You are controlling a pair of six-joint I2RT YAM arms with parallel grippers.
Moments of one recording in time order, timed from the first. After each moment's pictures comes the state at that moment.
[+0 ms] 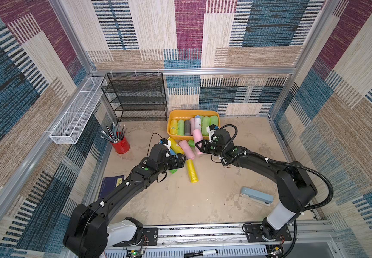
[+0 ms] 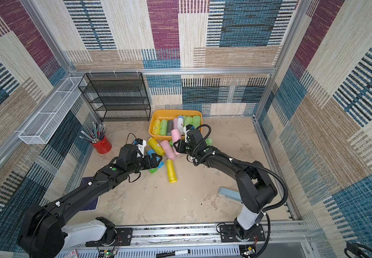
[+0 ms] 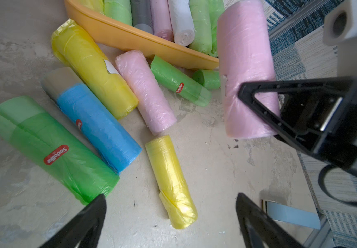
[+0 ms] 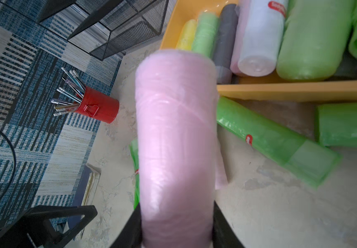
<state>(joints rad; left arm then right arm) -0.49 1.22 0.79 -0.21 0.13 -0.58 0.57 1.70 1.16 0.02 -0.21 0.63</state>
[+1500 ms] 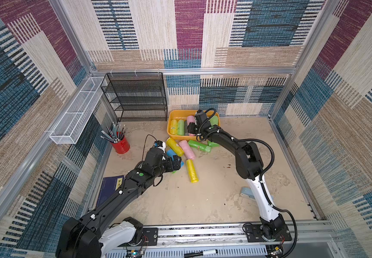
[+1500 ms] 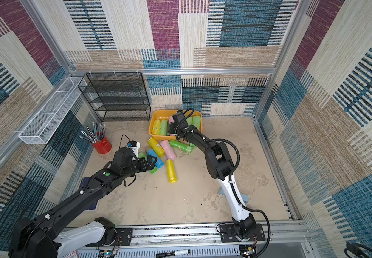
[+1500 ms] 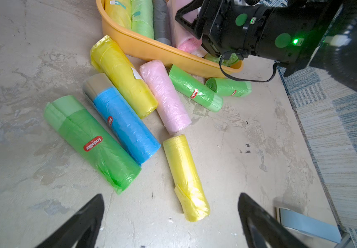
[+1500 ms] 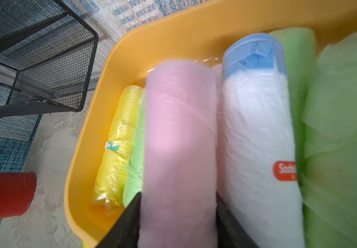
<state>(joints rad) -0.49 1.11 0.76 -0.28 0.03 -0.57 0.52 2.43 2.09 -0.30 0.01 0.56</state>
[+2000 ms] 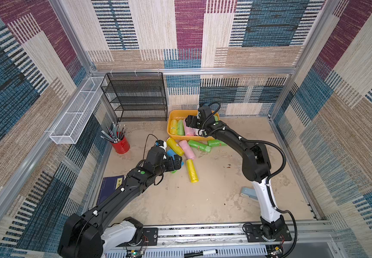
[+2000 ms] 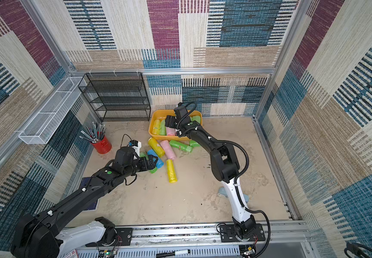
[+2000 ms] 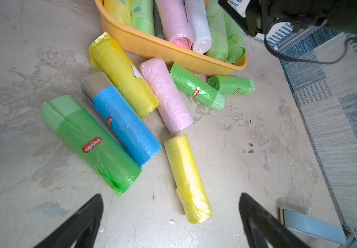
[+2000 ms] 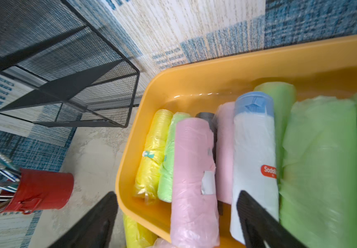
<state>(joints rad) -0.49 1.14 0.78 -0.28 0.03 -0.56 0.52 2.25 2.01 -0.28 -0.01 0.54</state>
